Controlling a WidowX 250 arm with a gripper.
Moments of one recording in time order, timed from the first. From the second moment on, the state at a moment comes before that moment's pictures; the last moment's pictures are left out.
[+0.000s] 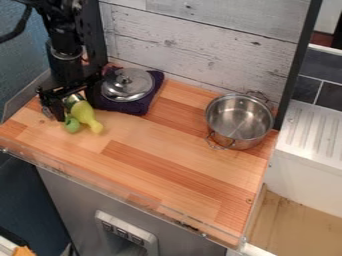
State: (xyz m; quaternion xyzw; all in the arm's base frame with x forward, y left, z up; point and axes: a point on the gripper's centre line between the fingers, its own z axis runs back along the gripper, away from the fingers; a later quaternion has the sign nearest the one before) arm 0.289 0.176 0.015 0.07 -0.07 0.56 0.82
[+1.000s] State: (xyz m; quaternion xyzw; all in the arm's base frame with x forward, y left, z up) arm 0.301 0.170 0.009 0.07 -0.08 0.54 0.84
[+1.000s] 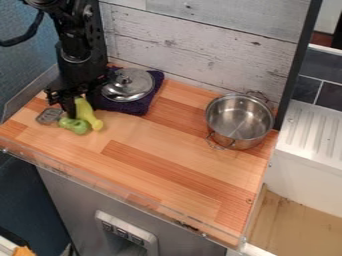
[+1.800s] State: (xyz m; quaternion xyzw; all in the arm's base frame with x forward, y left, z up) arm 0.314 0.078 0.082 -0.03 -0.13 0.22 0.97
